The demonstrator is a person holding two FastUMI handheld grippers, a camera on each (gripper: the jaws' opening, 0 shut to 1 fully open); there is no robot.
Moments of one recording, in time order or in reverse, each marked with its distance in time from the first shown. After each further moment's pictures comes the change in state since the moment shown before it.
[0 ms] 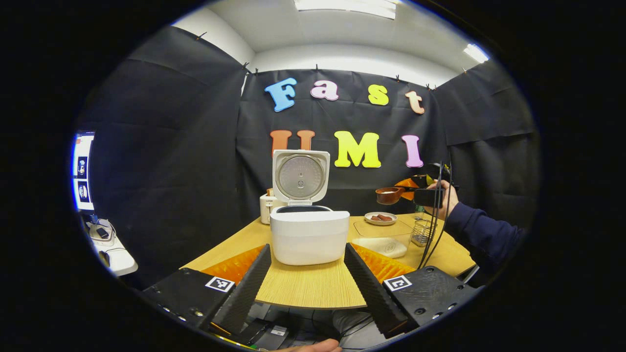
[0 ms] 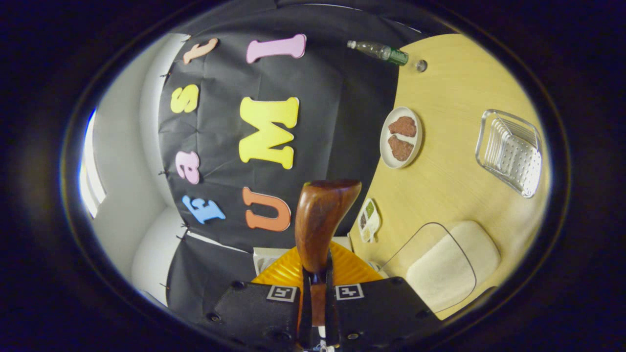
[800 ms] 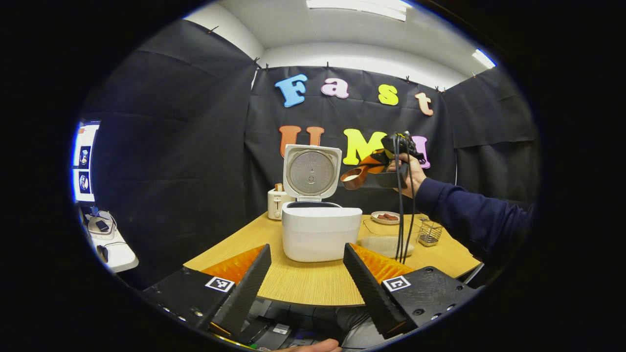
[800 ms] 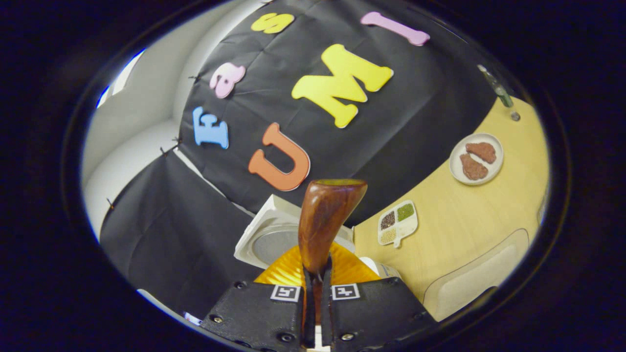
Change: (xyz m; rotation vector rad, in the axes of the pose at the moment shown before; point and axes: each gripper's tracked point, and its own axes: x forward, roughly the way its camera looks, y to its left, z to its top) left arm 0.005 0.030 -0.015 -0.036 0.030 0.032; right arm 0.112 0.113 -0.138 -0.592 0.118 0.001
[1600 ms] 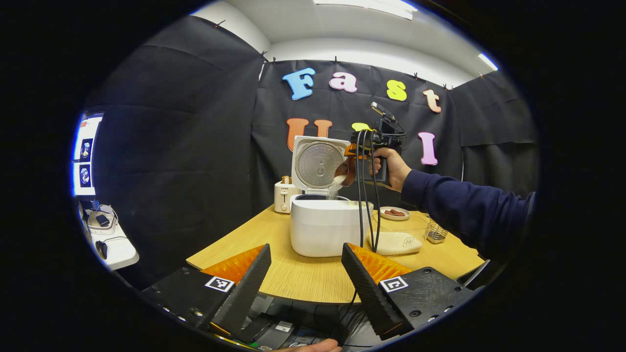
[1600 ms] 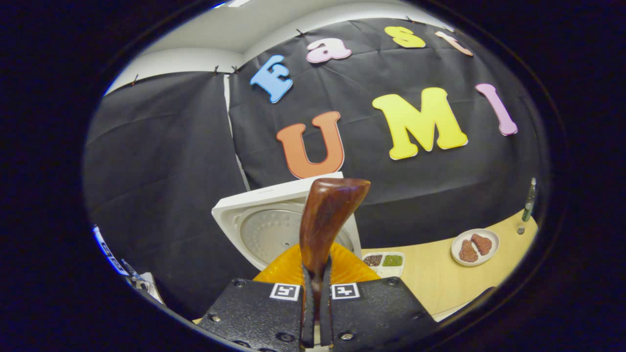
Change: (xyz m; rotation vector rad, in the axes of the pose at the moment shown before) left arm 0.008 0.017 -0.013 -0.016 0.036 0.032; right arm 0.060 0.053 -0.037 -0.570 -0.052 -0.059
